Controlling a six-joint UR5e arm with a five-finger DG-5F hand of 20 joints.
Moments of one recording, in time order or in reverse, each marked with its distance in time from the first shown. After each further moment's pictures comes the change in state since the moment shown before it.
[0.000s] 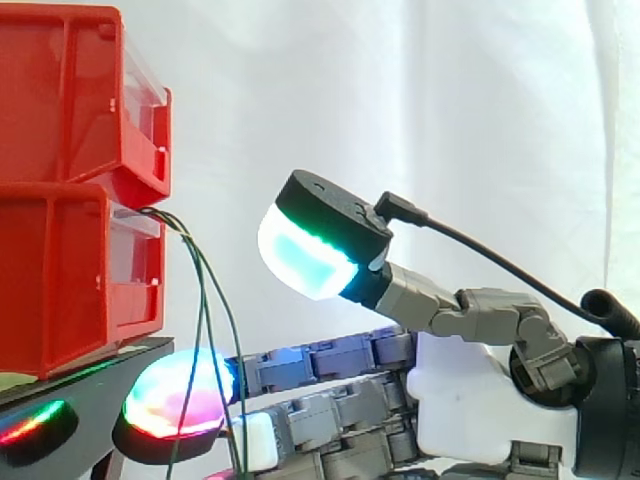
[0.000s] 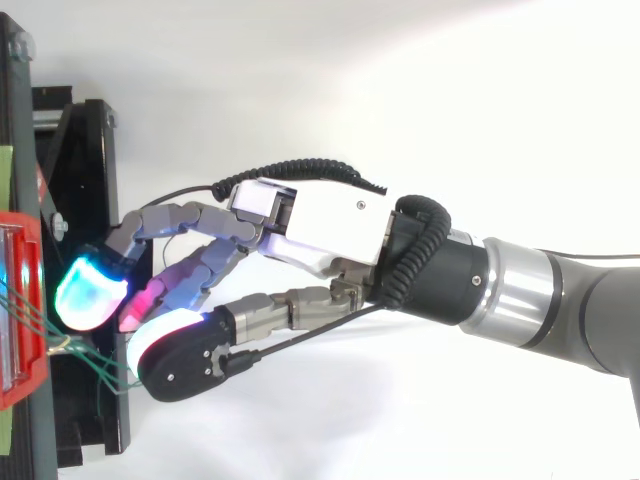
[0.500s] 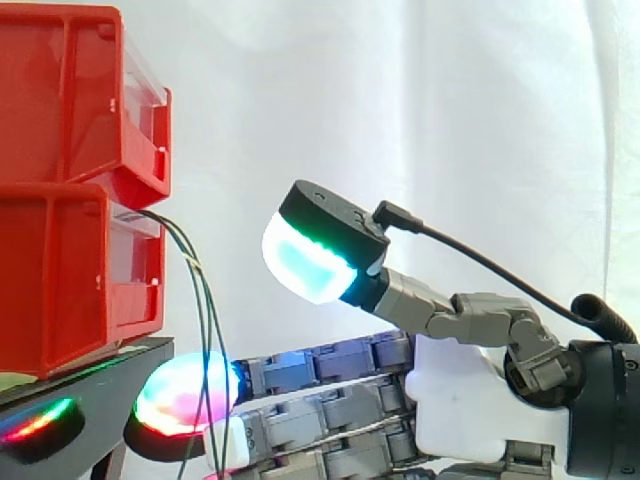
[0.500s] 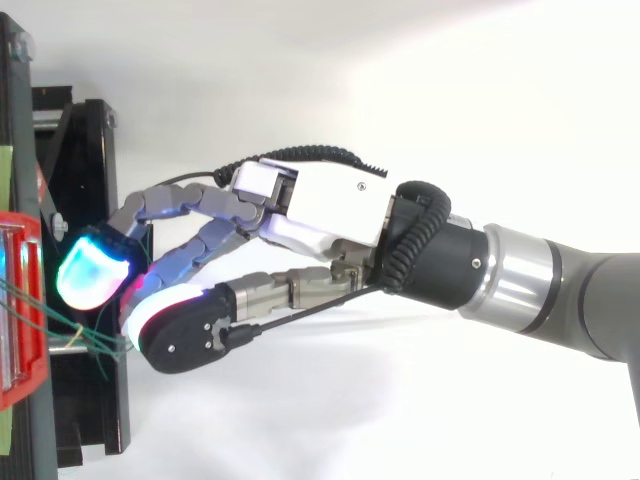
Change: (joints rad) arm -0.015 -0.002 0.000 -0.006 -0.003 0.022
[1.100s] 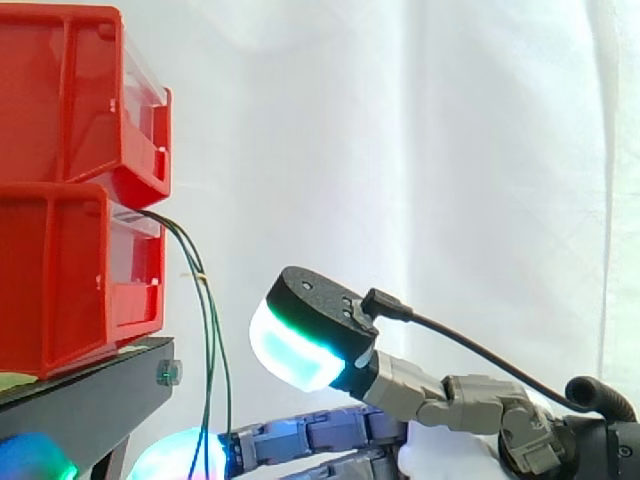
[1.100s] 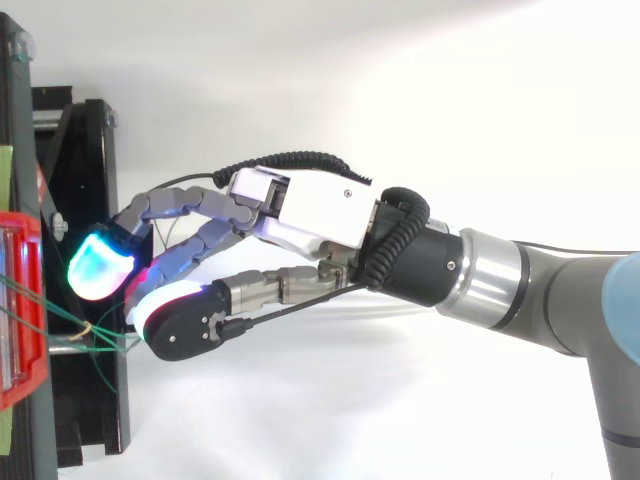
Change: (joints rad) arm 0.004 -0.062 0.001 0.072 0.021 -0.030
